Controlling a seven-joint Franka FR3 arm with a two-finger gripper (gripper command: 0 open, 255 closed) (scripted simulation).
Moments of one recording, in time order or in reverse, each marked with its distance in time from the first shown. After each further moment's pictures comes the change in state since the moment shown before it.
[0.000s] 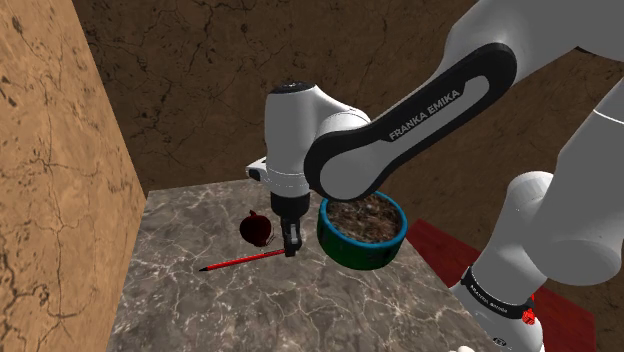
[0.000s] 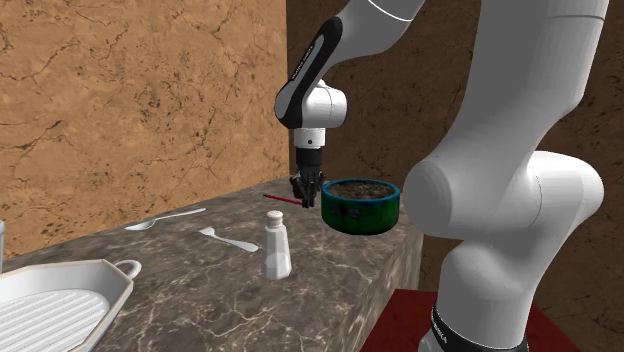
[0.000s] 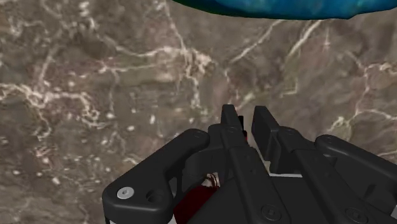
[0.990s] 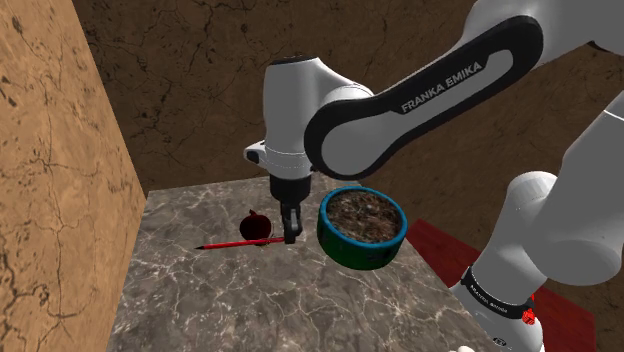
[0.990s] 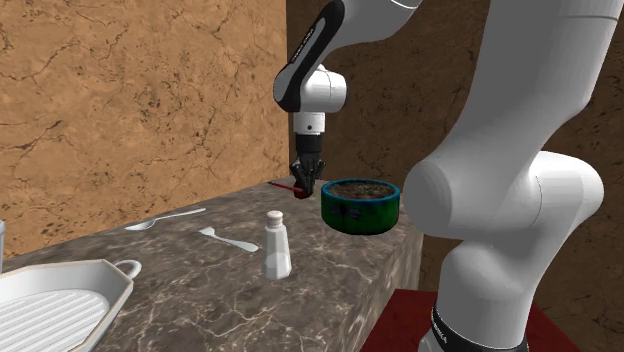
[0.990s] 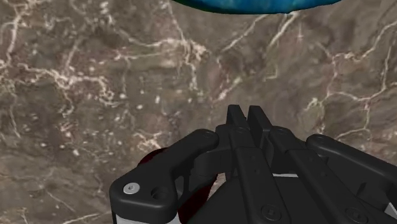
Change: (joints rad) arm 0.000 -0.058 -0.004 0.046 0.017 -0.101 -0.009
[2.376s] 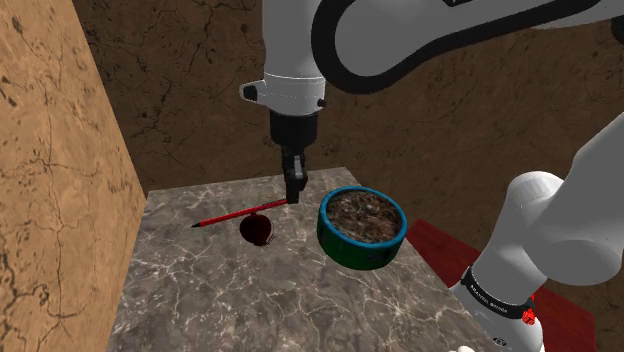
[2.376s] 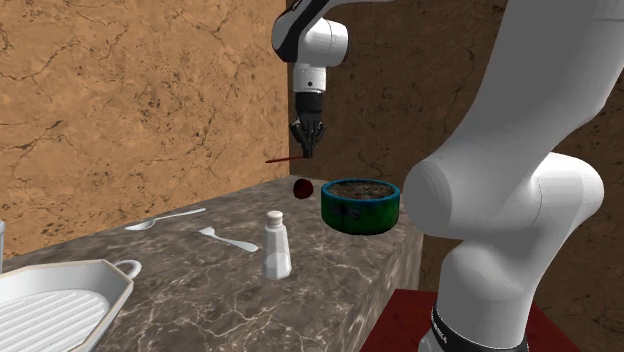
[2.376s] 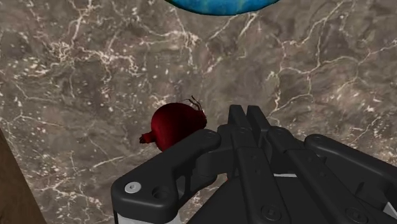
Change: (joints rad) arm -0.004 -0.111 -0.021 0.179 0.019 -0.287 -0.013
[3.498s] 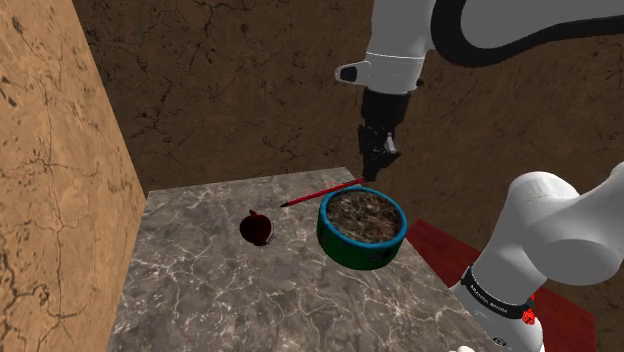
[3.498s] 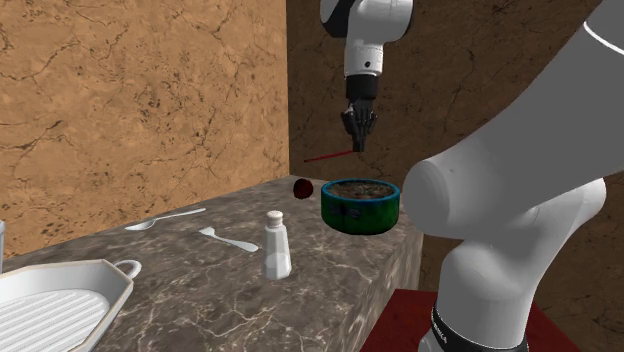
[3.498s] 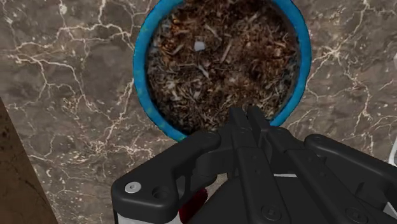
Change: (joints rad) arm -0.026 -0.454 -0.164 -0.311 0.013 -0.156 -0.200
